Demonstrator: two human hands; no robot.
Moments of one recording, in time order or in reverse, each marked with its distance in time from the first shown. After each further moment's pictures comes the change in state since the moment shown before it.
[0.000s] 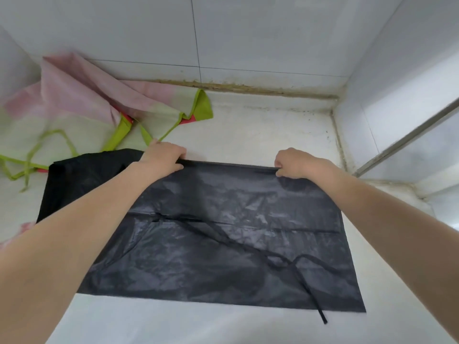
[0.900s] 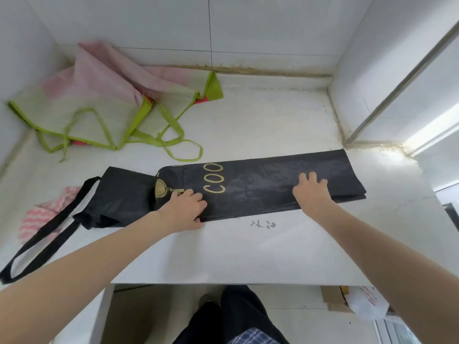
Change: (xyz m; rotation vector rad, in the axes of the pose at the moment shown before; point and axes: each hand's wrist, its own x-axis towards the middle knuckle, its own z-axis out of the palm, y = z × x) left_hand -0.182 0.059 0.067 0.145 -0.226 0.249; right_hand -0.122 -0.061 0.134 -0.556 0.037 0.303
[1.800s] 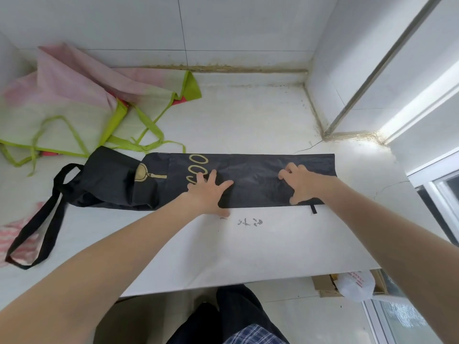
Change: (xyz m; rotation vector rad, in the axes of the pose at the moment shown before) left_hand 0.060 0.044 -0.047 -0.250 -0.150 -0.054; right_hand 0.017 0.045 0.006 0.492 -0.121 -0.227
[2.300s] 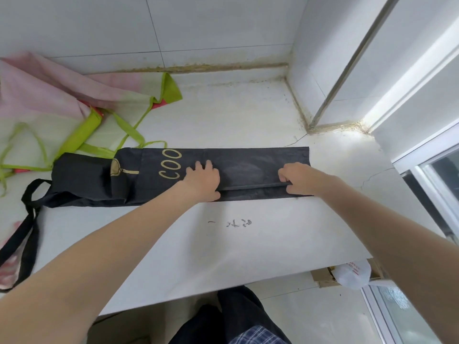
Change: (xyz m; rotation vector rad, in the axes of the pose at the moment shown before) left_hand 0.021 0.018 -0.030 0.240 0.099 0.006; right_hand -0.012 0.021 0.009 0.080 0.197 -0.054
